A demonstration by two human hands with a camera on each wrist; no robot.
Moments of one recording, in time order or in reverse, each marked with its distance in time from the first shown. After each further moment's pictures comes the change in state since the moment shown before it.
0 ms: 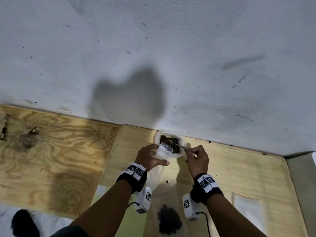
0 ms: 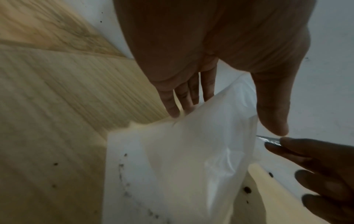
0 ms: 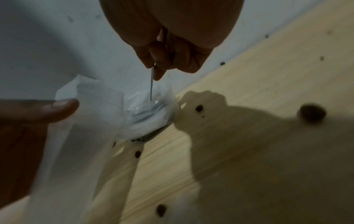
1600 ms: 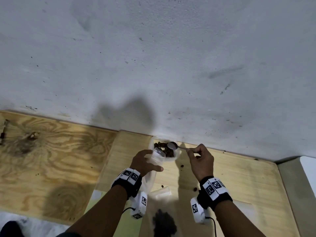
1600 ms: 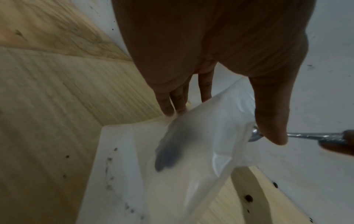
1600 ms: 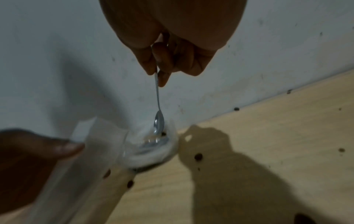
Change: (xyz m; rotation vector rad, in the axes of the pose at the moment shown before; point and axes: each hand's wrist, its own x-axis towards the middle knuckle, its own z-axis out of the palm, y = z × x) left_hand -0.001 -0.012 0.004 -0.057 0.051 -0.036; right_hand -0.004 -0.037 -0.042 0.026 -0.032 -0.224
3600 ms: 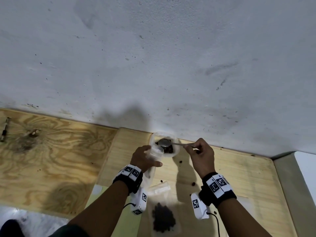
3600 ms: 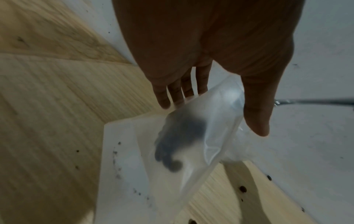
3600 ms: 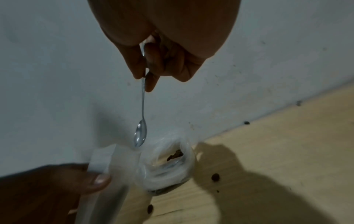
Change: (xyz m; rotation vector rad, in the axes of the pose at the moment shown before) left_hand -0.012 0.002 0.002 0.062 0.072 0.052; right_hand -0.009 -0.018 -0.015 0.084 -0.071 -0.018
